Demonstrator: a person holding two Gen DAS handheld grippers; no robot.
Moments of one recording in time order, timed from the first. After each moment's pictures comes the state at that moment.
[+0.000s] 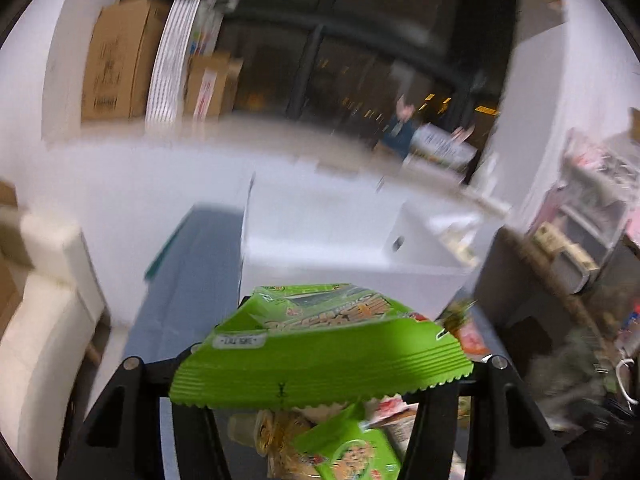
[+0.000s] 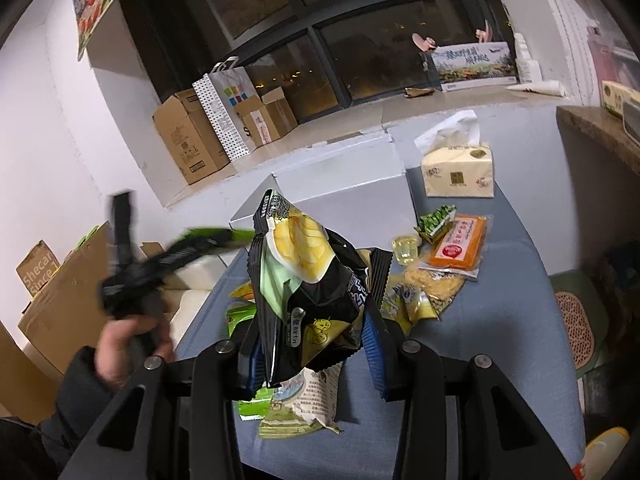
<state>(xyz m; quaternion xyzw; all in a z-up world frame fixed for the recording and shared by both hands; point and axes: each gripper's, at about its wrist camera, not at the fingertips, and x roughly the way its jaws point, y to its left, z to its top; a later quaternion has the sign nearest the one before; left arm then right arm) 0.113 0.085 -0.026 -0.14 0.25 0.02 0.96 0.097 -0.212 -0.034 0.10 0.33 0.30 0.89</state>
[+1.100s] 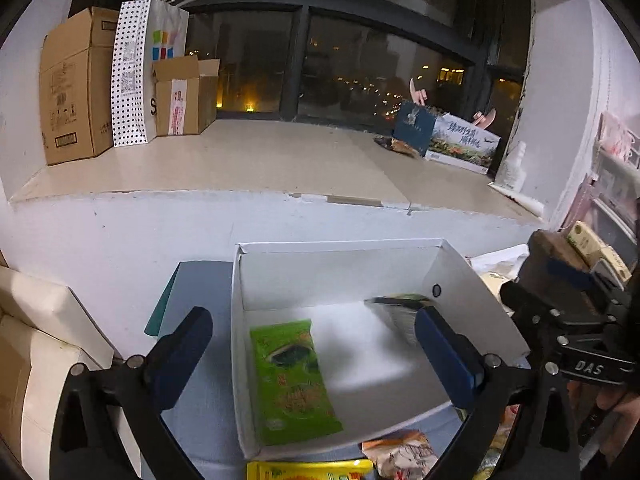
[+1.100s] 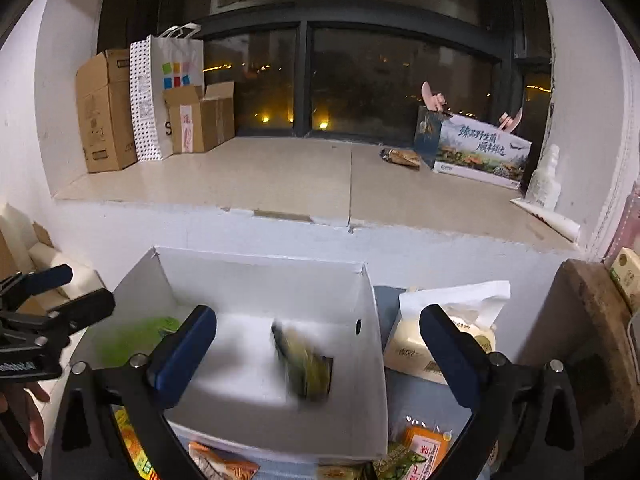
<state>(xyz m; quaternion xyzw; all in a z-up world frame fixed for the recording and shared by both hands) 0.274 0.118 -0.006 -0.10 0.31 0.03 0.95 0.338 -0.087 0.010 -0.07 0.30 0.18 0.93</state>
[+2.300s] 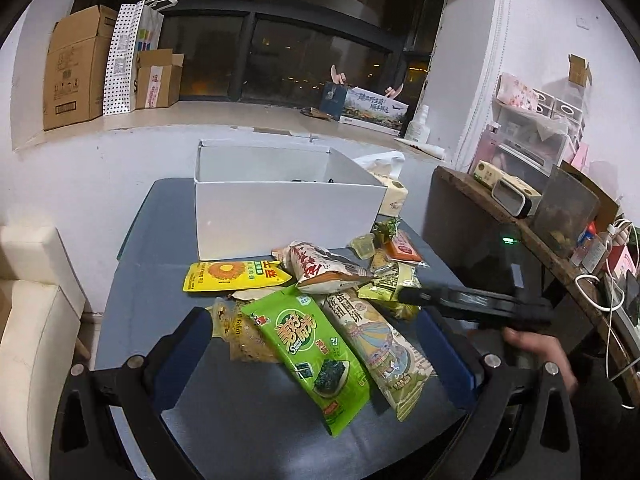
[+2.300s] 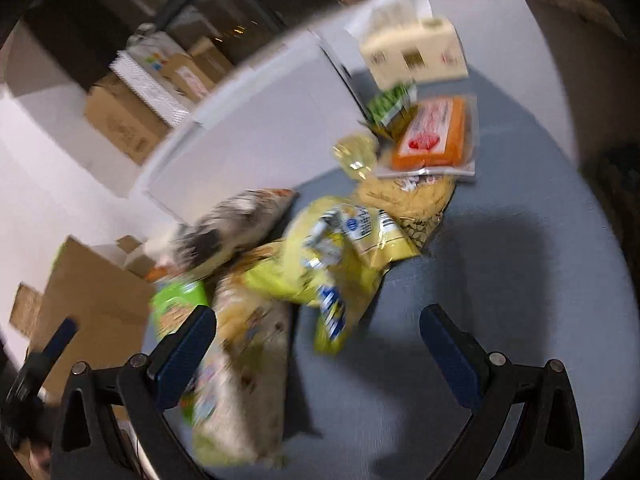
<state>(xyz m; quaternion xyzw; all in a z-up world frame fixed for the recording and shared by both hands) 0.020 0.039 -0.044 -0.10 0.31 -0.07 0.94 0.181 -0.205 -0.136 0.17 0.48 0.24 0.83</state>
